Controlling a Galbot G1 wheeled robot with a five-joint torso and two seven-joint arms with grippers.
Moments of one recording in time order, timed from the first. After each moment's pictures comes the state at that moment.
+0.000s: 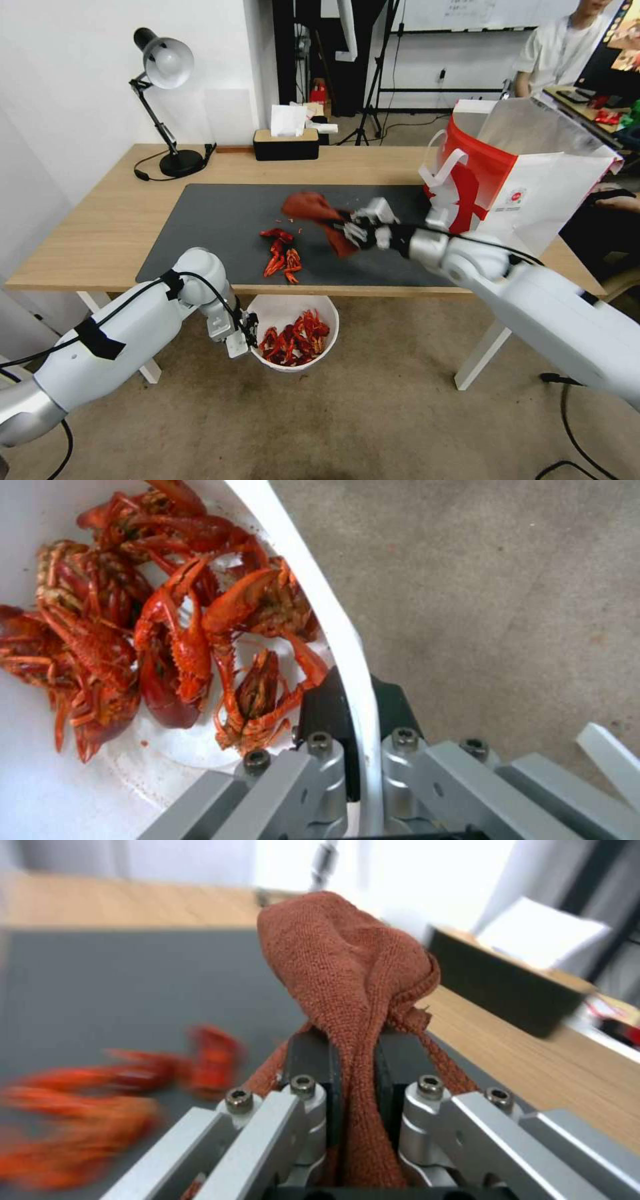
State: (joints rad) left arm 0.53 -0.81 0.28 -1.58 0.62 -0.61 1.34; right arm -0.27 0.88 -0.45 1.44 0.74 -0.03 -0.34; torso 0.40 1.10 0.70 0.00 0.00
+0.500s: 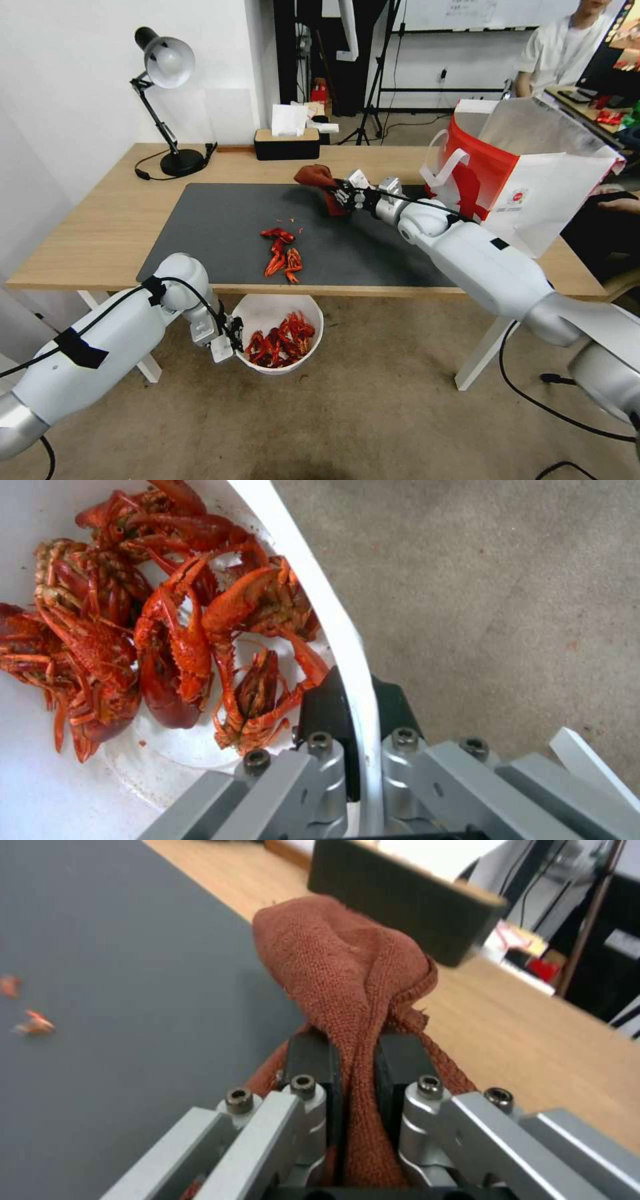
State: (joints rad) left arm 0.58 -0.78 0.22 -1.56 0.62 -0.64 1.34; right arm -0.11 1.15 -0.50 0.95 0.63 -0.04 -0.29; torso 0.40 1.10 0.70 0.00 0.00
